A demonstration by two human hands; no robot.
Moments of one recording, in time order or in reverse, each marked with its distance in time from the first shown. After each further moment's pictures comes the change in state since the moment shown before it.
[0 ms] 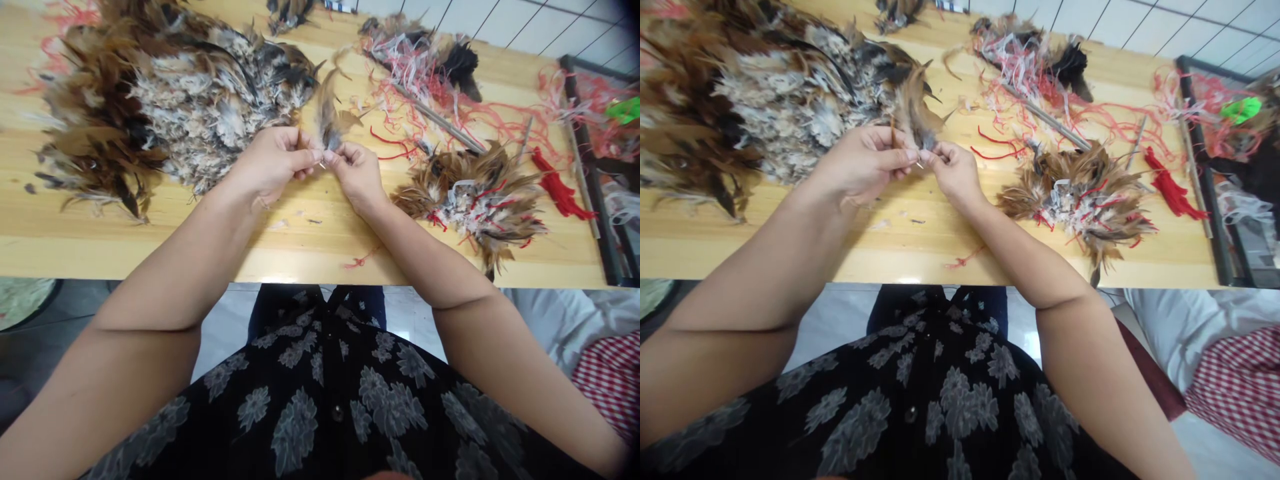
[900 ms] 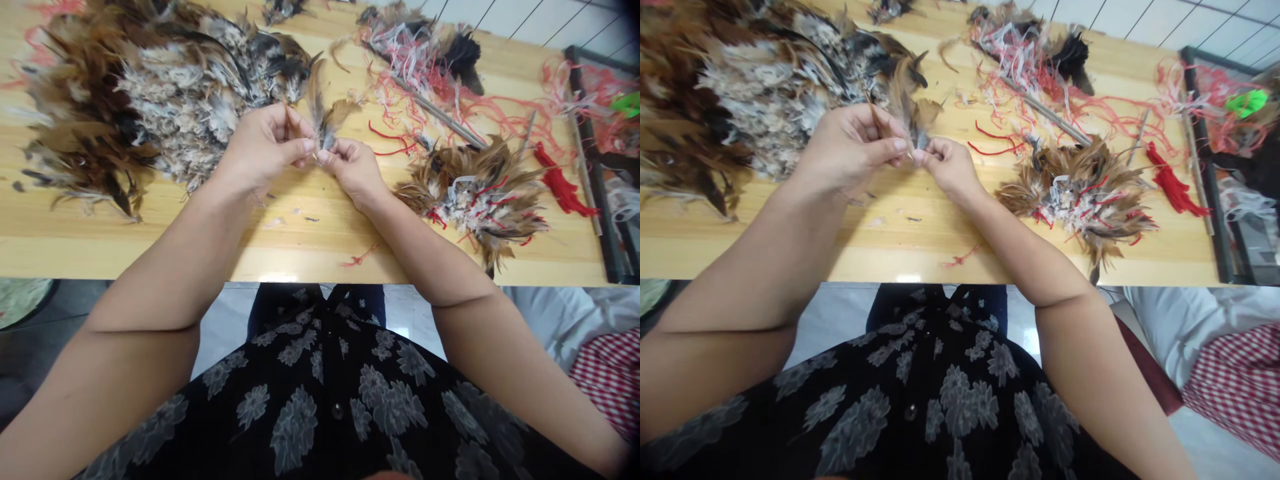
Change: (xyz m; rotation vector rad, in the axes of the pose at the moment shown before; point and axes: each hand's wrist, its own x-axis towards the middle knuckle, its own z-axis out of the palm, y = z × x) left_hand -0.002 0.003 -0.010 0.010 -0.078 0.157; right_hand 0.005 0.011 -0.002 0.006 -0.128 -0.008
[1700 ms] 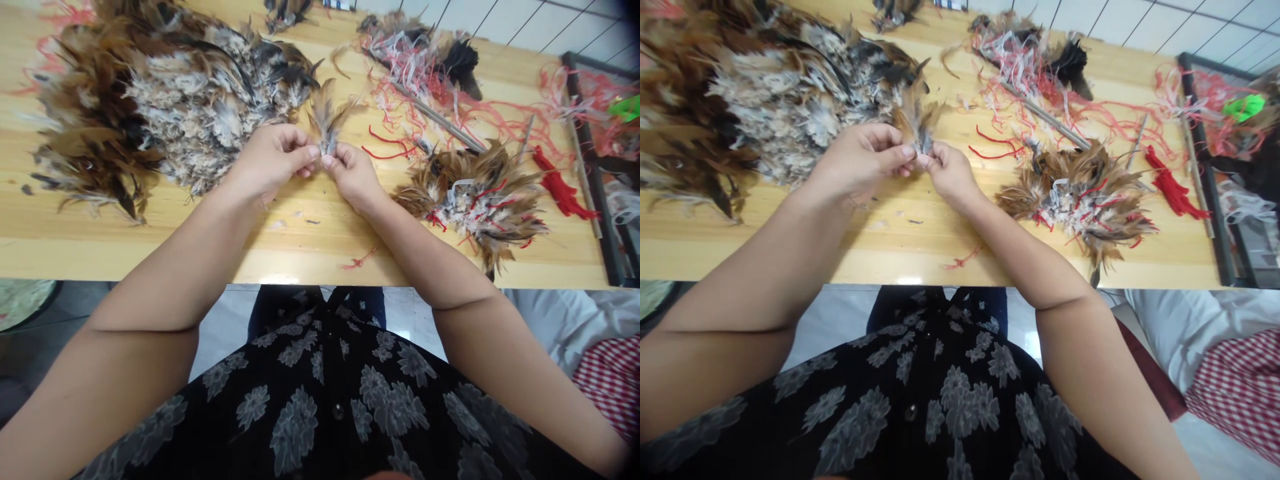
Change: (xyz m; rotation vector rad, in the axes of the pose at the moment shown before) left_hand 0.005 -0.026 0.001 0.044 0.071 -0.070; right_hand -0.006 -0.011 0.000 -0.105 0.028 -0.004
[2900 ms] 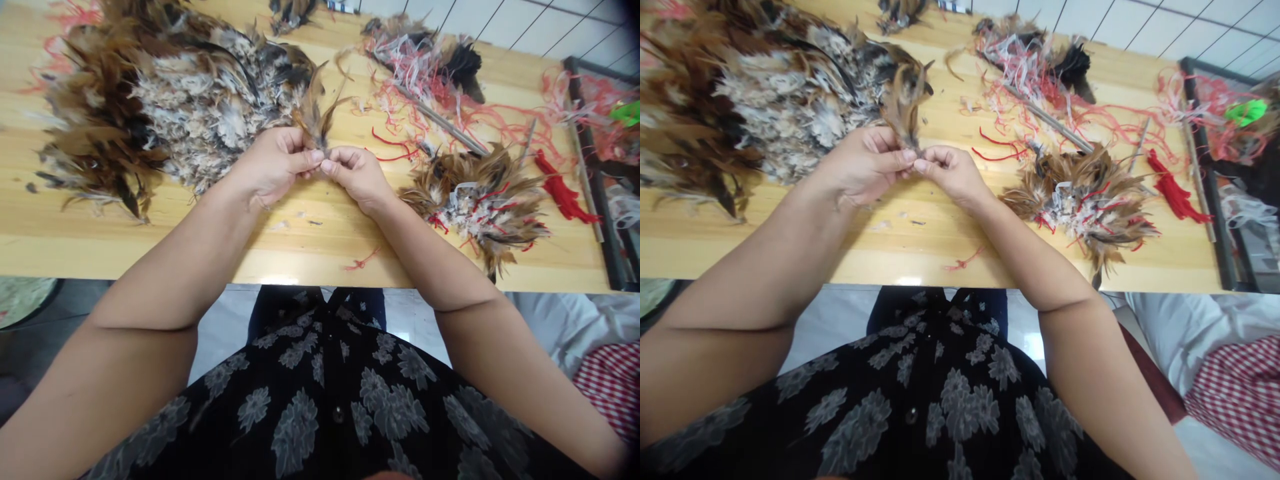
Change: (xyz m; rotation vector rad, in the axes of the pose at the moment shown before) left_hand -0.006 0.013 0.002 -0.119 -0.090 -0.105; right_hand -0.006 -0.018 -0.007 0.248 -0.161 -0.015
